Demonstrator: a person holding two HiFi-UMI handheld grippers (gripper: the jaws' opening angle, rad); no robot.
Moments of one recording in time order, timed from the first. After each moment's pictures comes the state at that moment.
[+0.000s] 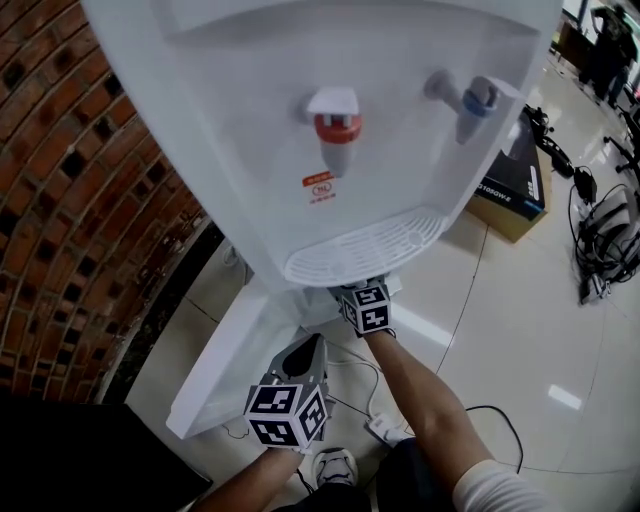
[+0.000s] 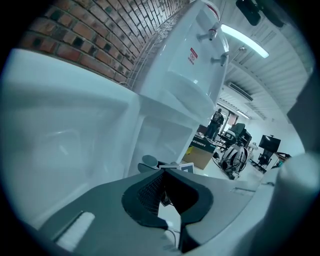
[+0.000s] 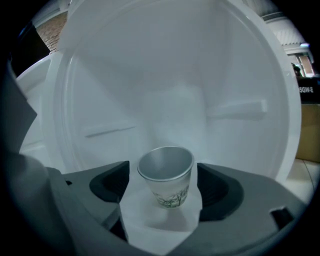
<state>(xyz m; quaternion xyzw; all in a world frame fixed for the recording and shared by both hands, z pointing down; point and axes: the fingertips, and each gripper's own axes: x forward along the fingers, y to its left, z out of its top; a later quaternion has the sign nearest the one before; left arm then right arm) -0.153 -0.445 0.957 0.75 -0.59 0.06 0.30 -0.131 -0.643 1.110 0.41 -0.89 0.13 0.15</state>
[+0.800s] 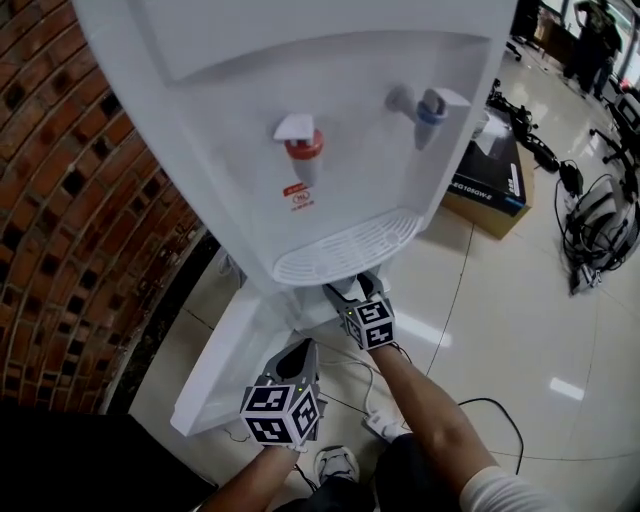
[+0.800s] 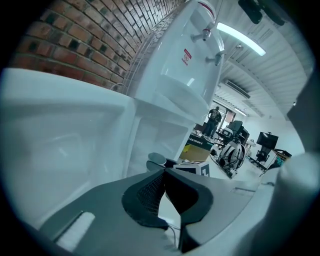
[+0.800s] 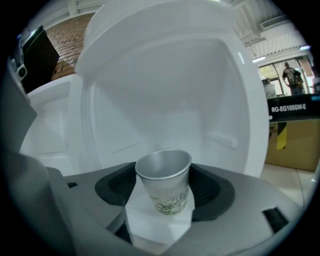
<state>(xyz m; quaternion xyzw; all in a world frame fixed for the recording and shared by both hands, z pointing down) -0.152 -0.434 0.954 0.75 -0.58 0.07 0.30 -0.109 -0.606 1.063 0.40 -0.90 0.10 0.13</state>
